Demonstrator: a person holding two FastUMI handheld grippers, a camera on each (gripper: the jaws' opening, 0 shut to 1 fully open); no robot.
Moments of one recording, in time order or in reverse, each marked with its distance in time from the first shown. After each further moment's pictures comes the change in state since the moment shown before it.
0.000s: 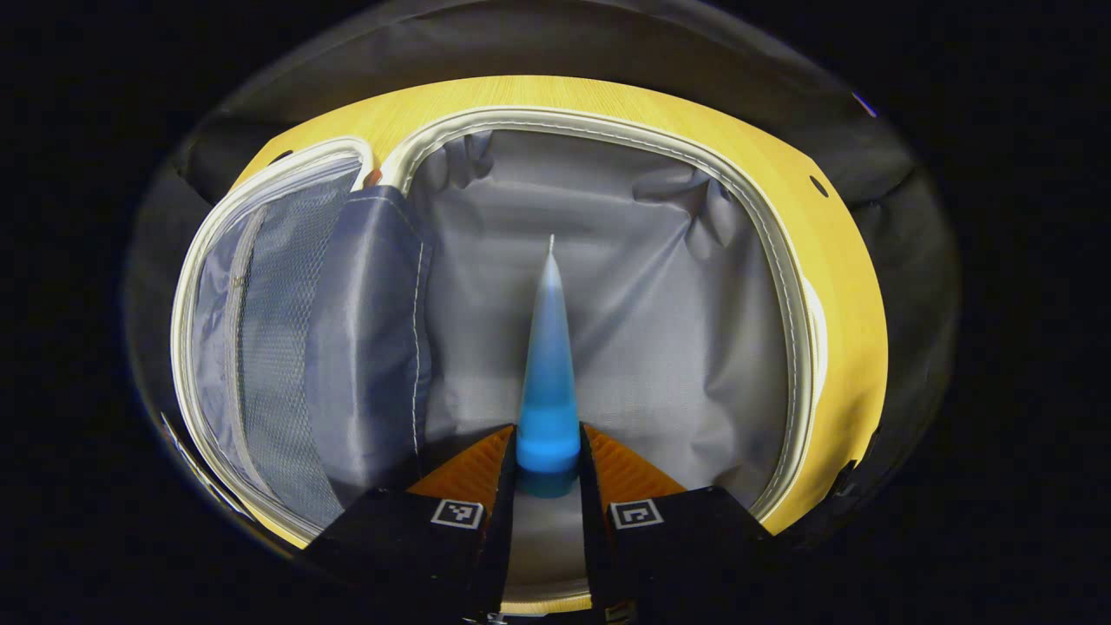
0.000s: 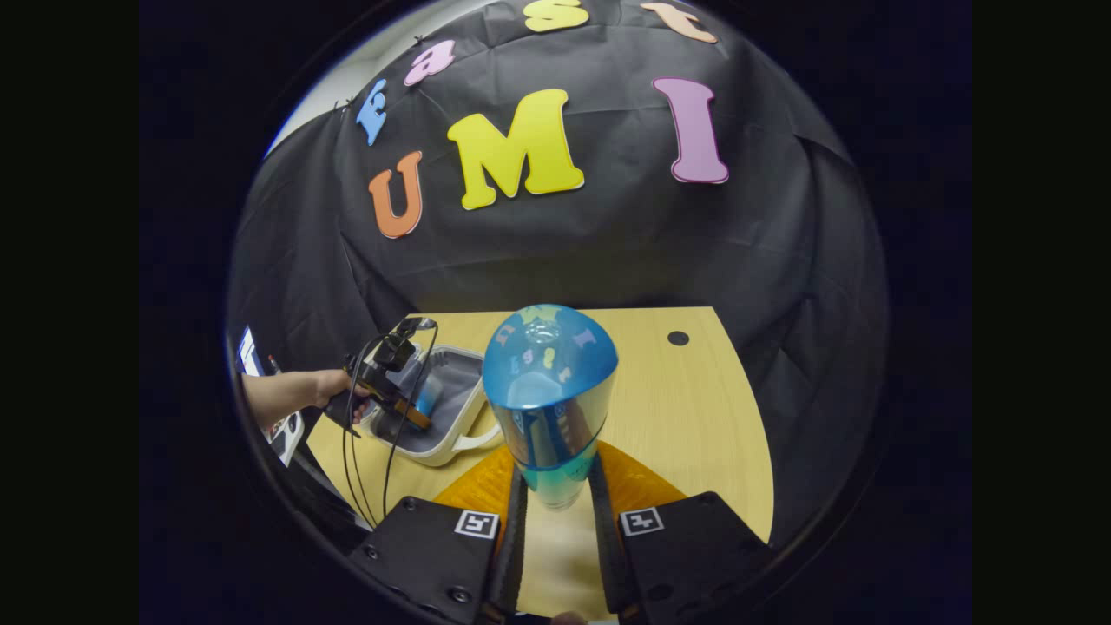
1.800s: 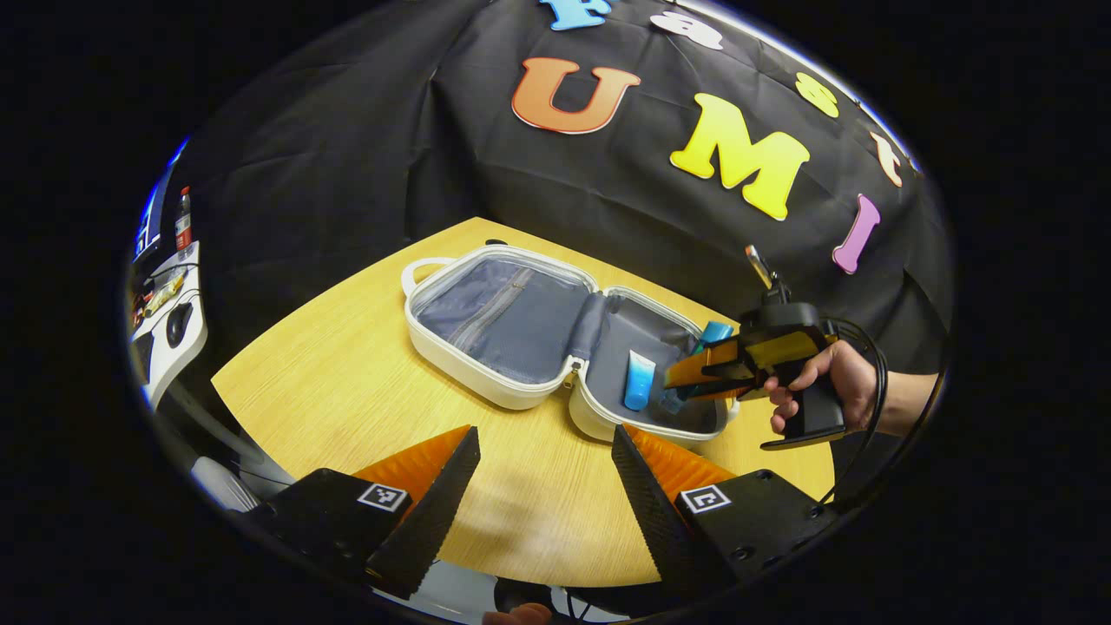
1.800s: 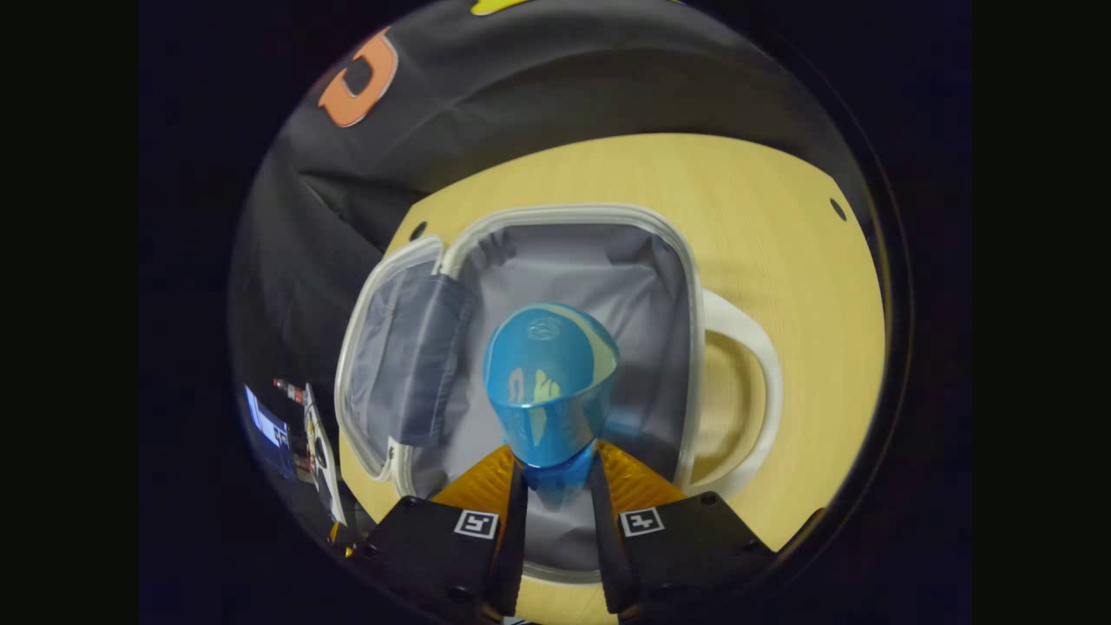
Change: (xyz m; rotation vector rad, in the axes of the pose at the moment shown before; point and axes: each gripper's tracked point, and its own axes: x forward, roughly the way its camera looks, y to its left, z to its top) left arm -0.175 0.071 -0.159 -0.440 -0.782 0.029; right arm 0.269 0.245 -0.117 0.195 0.599 0.084
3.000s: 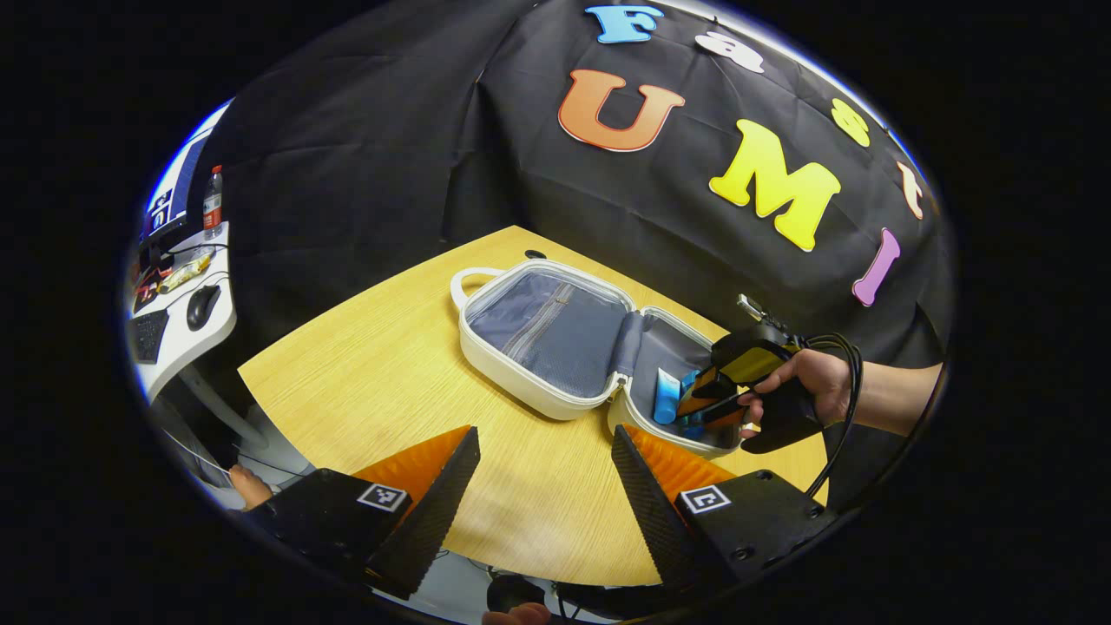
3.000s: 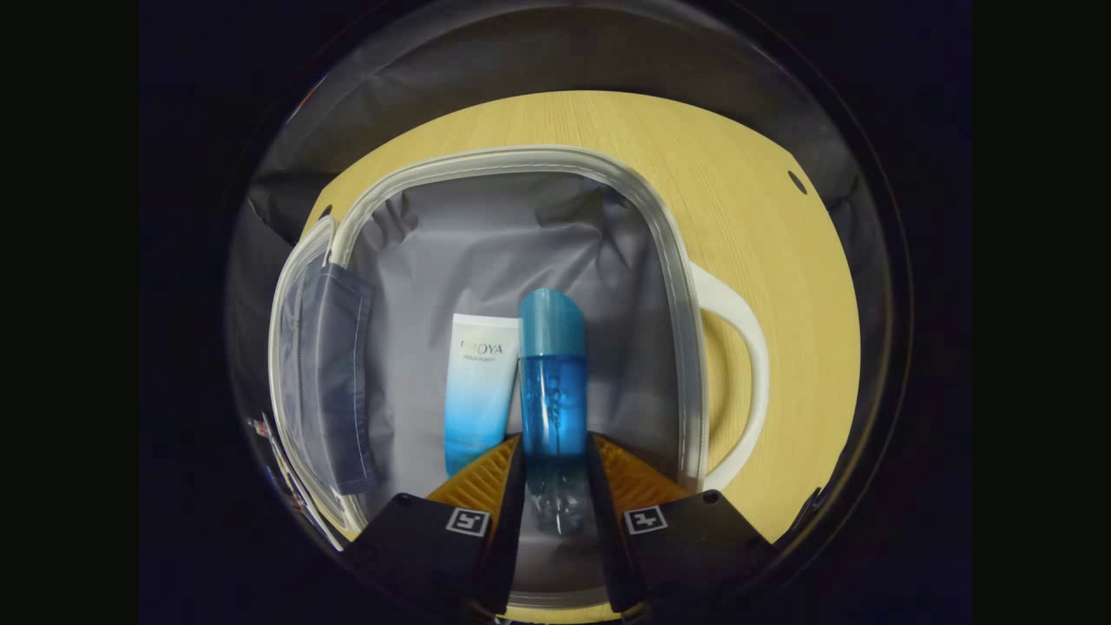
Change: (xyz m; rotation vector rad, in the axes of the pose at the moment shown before) left arm -0.013 0.038 0.012 -0.064 -0.013 0.053; right arm 0.030 -0.022 -0.002 0.077 0.100 -0.328
